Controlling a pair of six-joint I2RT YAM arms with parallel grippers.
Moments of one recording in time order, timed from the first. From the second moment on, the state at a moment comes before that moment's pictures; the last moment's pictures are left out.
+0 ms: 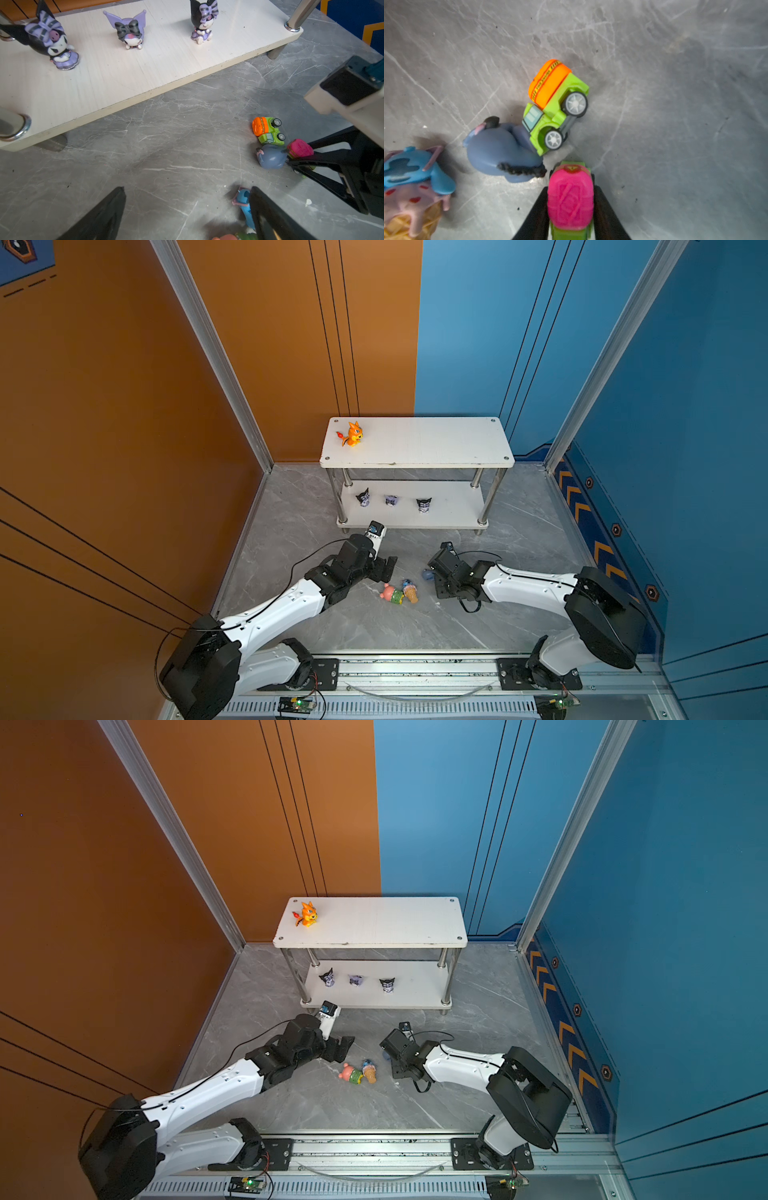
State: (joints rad) left arm -0.67 1.16 0.60 -0.08 -0.09 -0.19; right arm 0.87 1.53 0.76 -0.43 0.23 0.68
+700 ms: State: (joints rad) left arm -0.65 1.16 0.59 -0.08 -0.07 -0.19; right arm 0.66 1.35 0.96 -0.58 0.27 0.59
